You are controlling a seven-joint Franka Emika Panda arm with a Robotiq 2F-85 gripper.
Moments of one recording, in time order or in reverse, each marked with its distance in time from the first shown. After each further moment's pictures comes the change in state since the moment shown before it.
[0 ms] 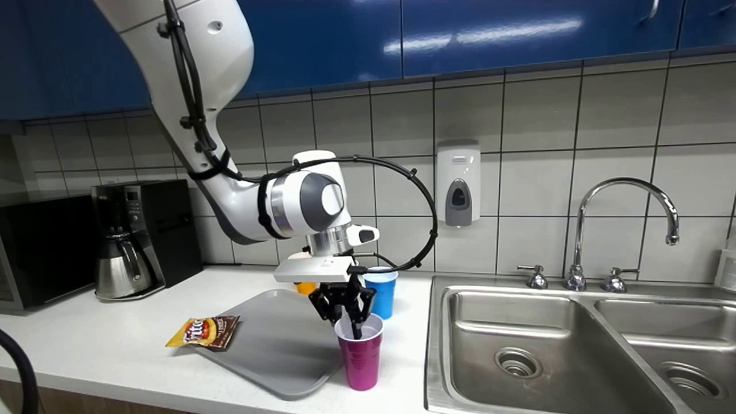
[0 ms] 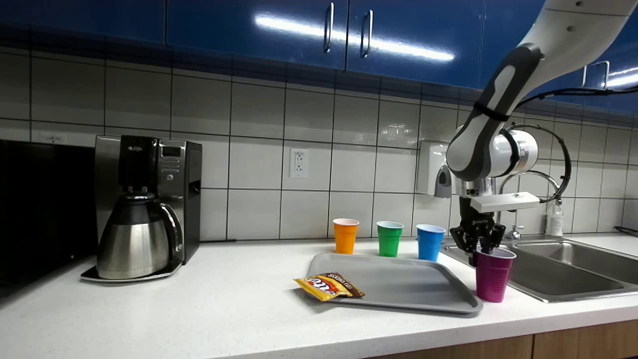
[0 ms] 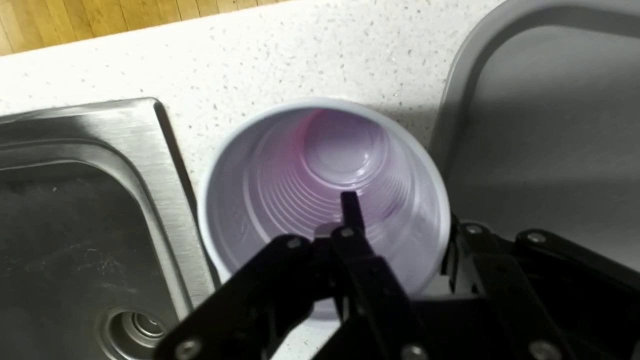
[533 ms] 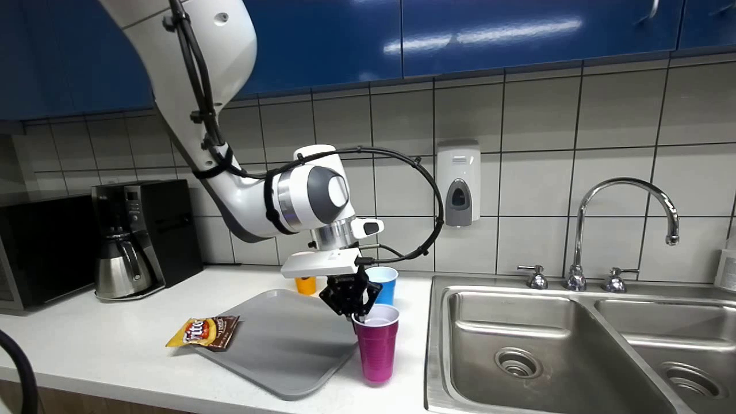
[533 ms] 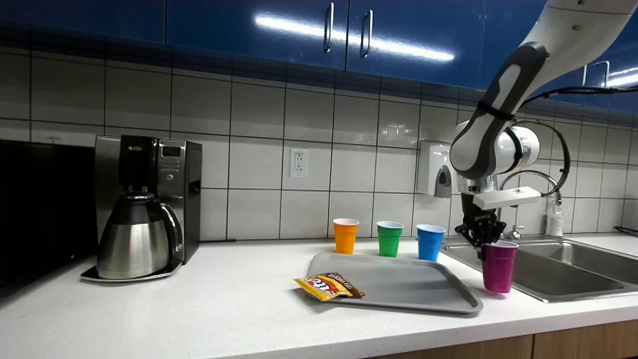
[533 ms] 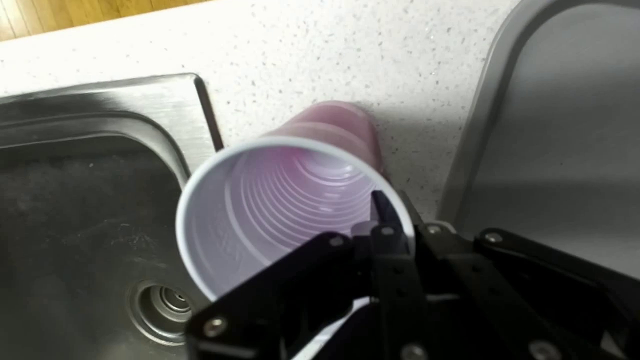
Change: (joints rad) arm 0.000 -0.006 -0.019 0.022 -0.086 -0.009 0.035
